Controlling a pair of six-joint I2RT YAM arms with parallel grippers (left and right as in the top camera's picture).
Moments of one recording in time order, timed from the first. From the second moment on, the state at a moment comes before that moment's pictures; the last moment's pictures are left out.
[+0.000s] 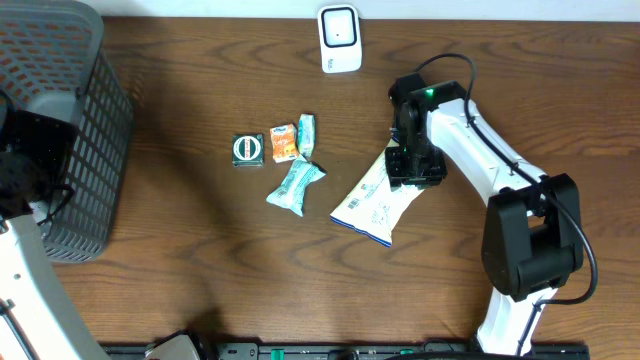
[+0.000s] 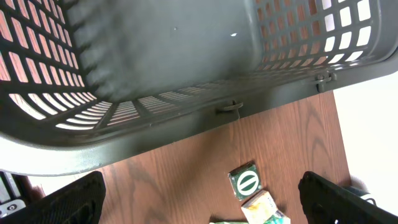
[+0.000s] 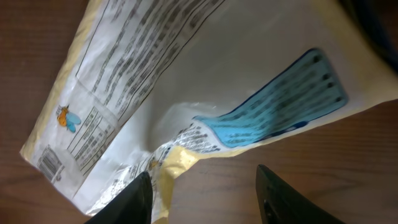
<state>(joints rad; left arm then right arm) 0.49 1.35 1.79 -1.46 -0.03 -0.83 0.33 2.00 1.54 -1.23 -0.09 0.28</state>
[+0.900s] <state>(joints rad) 0.49 1.35 1.79 -1.46 -0.03 -0.83 0.25 2.00 1.46 -0.89 -0.11 0.28</state>
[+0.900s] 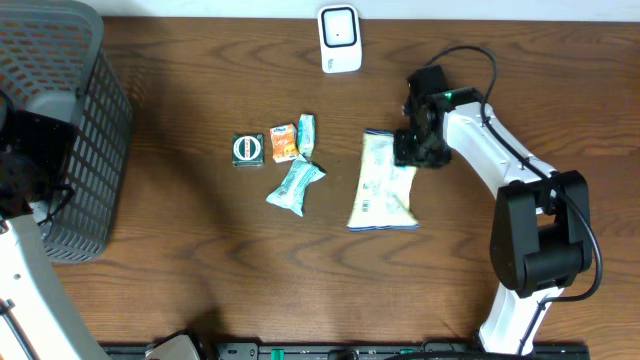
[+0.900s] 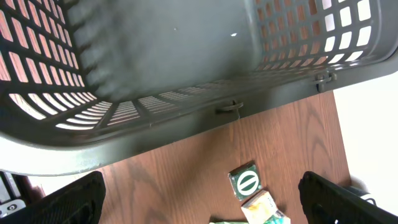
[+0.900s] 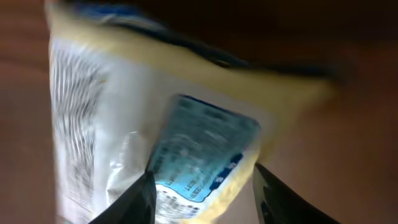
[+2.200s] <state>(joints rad) 0.49 1.35 1.79 -1.46 -0.03 -0.83 0.26 2.00 1.70 -1.11 -0.24 0.21</state>
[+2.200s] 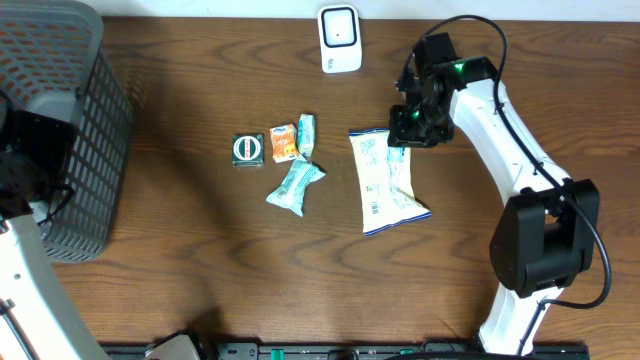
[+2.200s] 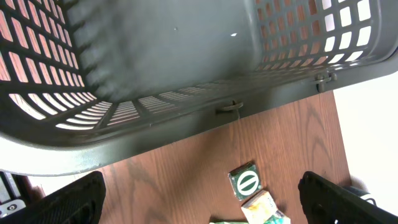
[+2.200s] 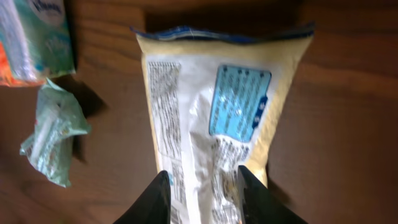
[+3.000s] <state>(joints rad) 0.49 1.35 1.79 -1.46 -0.03 -0.83 0.31 2.00 1.49 -0.96 -0.09 0.28</state>
